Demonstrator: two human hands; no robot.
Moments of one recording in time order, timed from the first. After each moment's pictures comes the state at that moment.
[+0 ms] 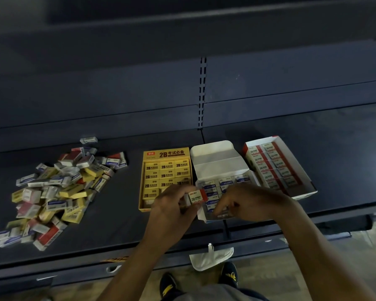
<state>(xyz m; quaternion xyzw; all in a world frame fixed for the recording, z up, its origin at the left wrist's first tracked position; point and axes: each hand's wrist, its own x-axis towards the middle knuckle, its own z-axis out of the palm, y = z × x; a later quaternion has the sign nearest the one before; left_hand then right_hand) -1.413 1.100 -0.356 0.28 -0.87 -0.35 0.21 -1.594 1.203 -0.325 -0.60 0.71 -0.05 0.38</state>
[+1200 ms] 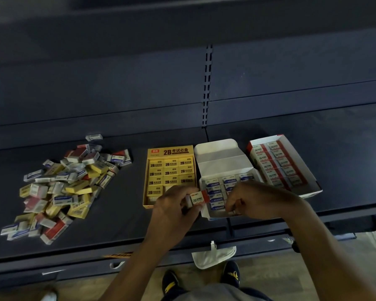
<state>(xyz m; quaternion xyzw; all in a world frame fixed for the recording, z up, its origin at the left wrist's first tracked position) -1.406 1.104 -0.354 0.29 -0.87 -0.34 0.20 -1.602 1.208 -0.334 -0.57 0.72 -0.05 0.38</state>
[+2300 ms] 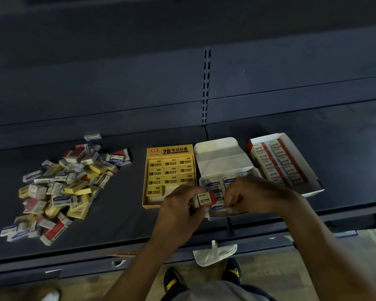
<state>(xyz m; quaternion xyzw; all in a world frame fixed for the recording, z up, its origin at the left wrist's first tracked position) -1.417 1.109 -0.356 0.28 -0.88 -0.35 0.17 -1.605 1.203 -0.329 -0.56 0.73 -0.09 0.38</state>
